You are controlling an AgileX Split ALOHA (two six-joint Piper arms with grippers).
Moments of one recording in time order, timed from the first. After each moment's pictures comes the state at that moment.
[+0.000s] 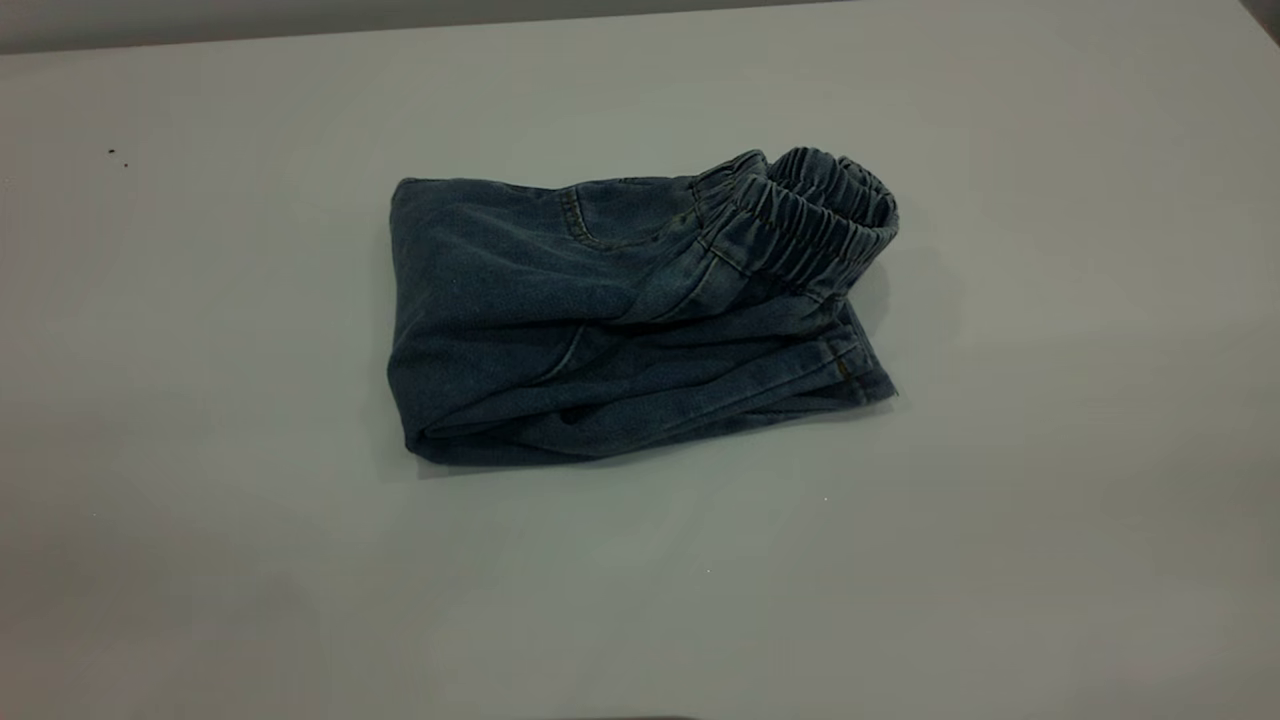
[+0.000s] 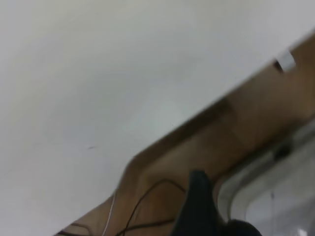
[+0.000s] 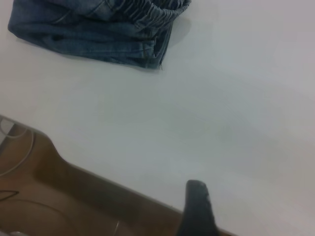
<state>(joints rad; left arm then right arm) -0.53 0.36 -0.49 0.01 1.11 0.00 0.14 0.16 -0.48 0.22 1.15 -0.19</state>
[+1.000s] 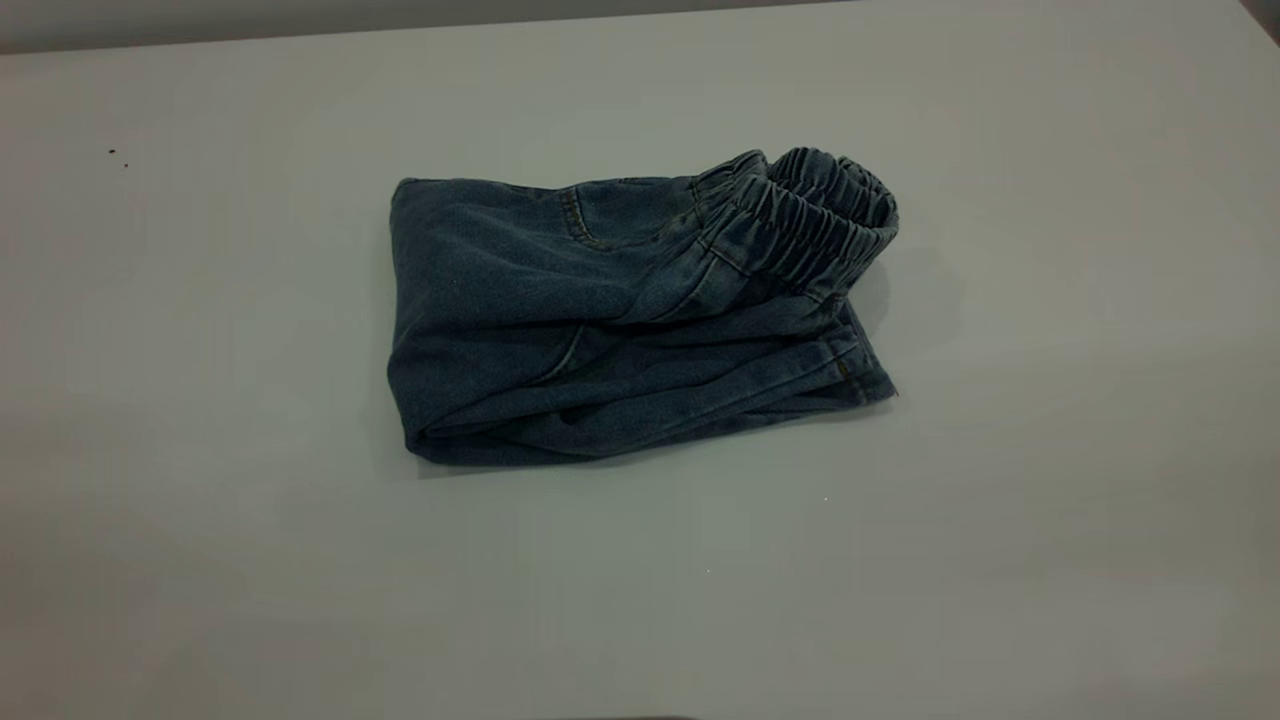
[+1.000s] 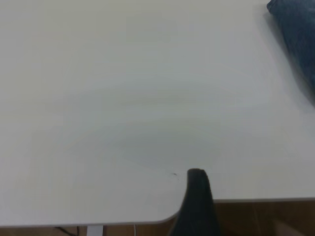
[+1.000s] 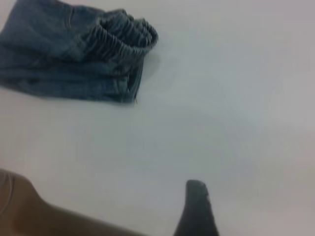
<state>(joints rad) -0.02 -0.02 -0.49 0.01 1.13 0.00 0.03 0.02 -0.48 0.24 1.15 -0.19</state>
